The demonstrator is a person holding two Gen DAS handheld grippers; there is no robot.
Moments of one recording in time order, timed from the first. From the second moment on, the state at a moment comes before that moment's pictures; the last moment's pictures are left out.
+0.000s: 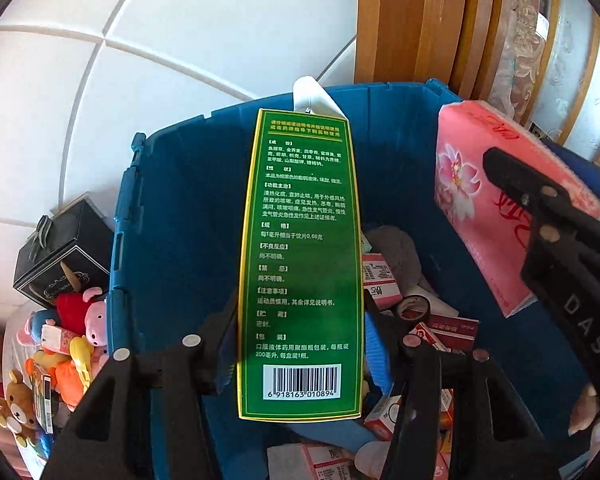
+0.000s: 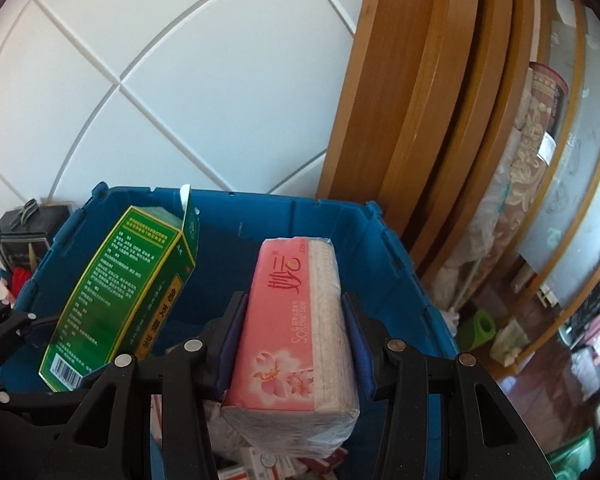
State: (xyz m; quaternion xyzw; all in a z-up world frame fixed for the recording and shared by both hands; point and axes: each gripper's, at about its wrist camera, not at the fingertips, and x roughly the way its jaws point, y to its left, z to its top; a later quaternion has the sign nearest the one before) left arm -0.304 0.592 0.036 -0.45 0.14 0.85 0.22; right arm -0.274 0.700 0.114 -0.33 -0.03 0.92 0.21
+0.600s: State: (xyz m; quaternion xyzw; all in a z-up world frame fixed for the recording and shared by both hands) left arm -0.309 0.588 0.036 -0.45 0.14 0.86 0.21; right arm -0.277 0.714 0.108 -0.32 -0.04 0.92 0.23
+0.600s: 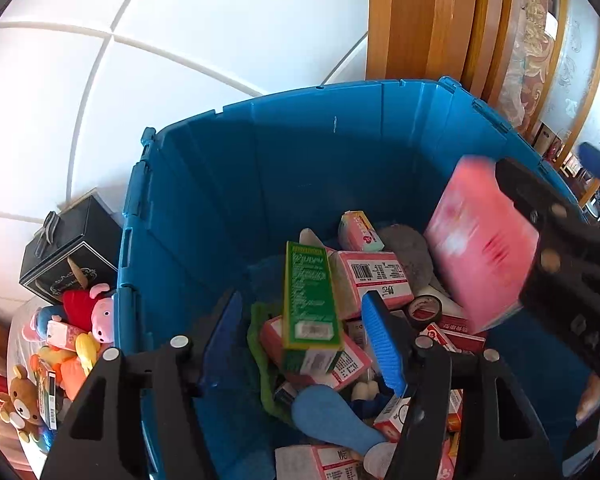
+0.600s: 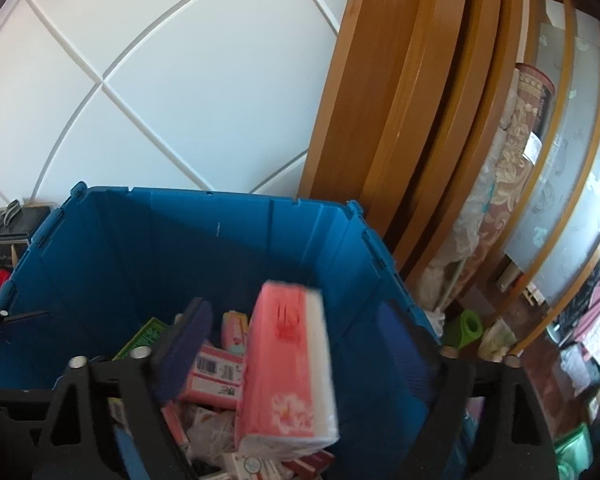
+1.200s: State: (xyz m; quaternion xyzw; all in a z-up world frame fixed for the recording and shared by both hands) left arm -0.285 0.539 0.075 -0.45 0.14 0.85 0.22; right arm -0.269 0.700 0.114 -0.31 -0.05 0.93 0.21
